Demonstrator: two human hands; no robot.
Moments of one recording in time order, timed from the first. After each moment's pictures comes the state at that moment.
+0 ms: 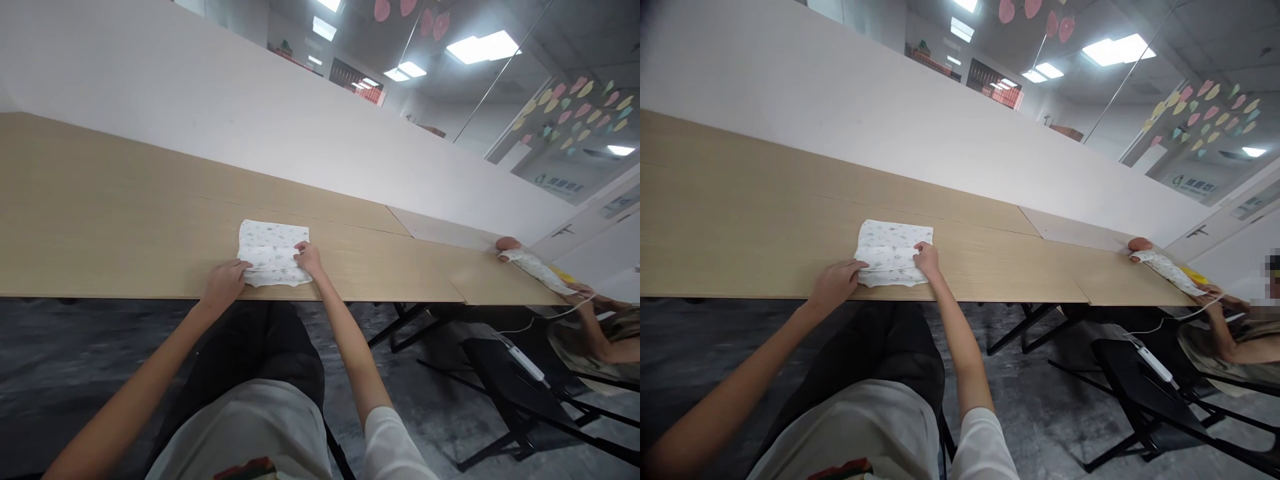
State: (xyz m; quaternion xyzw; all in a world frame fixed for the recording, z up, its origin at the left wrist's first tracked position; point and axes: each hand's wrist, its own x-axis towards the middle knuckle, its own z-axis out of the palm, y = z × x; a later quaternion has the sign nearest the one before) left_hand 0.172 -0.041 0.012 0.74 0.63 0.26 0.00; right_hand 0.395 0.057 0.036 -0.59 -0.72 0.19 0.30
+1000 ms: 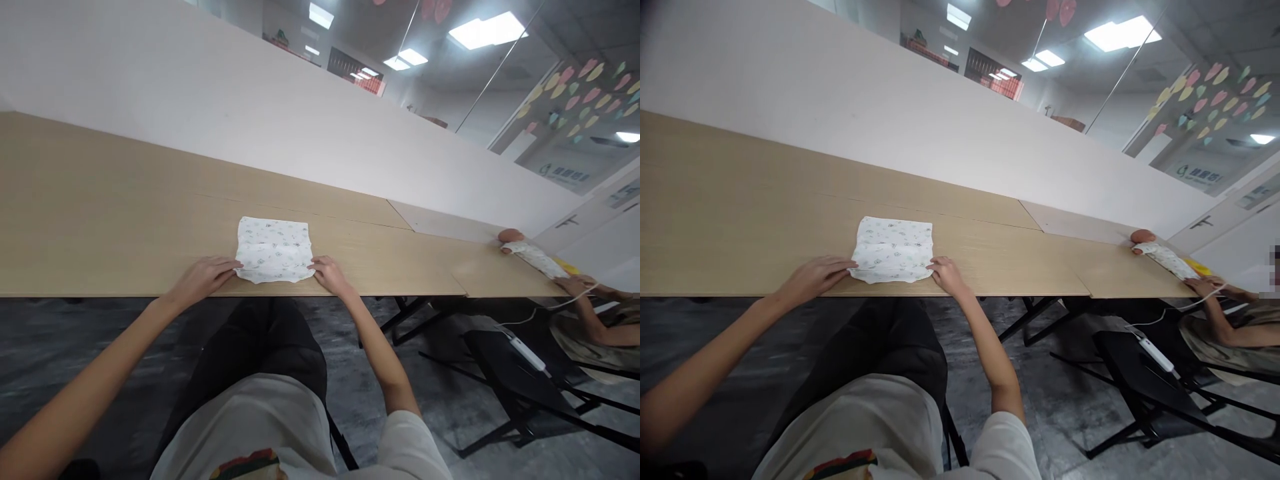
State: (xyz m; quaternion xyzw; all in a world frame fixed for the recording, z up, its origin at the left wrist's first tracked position) left_hand 0.114 -0.032 0.010 0.82 0.50 0.26 0.06; right_hand 0.475 0.003 0.020 -0.42 -0.88 0.03 0.21
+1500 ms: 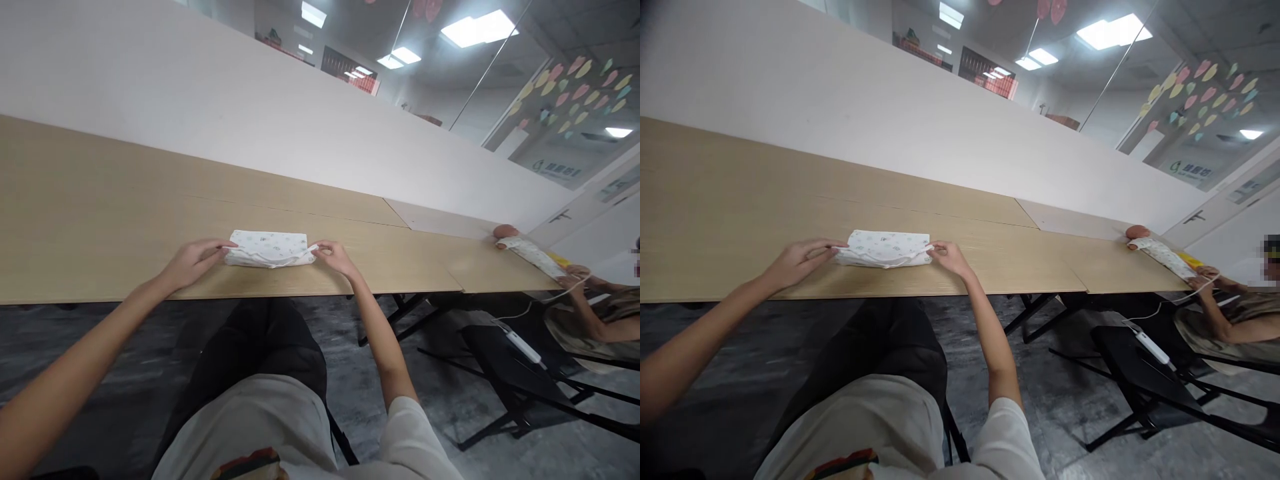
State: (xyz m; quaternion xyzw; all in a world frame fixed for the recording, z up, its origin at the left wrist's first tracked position) left_hand 0.108 -0.028 0.056 0.78 0.48 0.39 0.14; right_hand 0.476 0.012 0.079 -0.42 -0.76 0.33 0.37
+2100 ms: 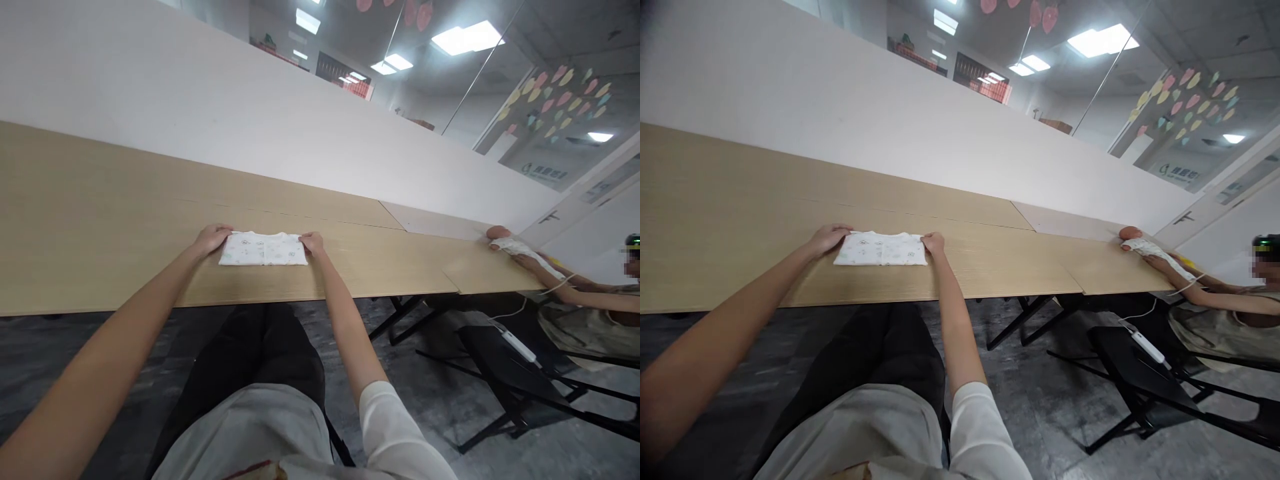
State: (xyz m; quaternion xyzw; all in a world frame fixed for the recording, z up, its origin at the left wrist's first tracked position) left_hand 0.112 0.116 0.022 0.58 0.67 0.37 0.29; right_hand 0.420 0.127 0.037 -0.66 -0.54 0.33 0.40
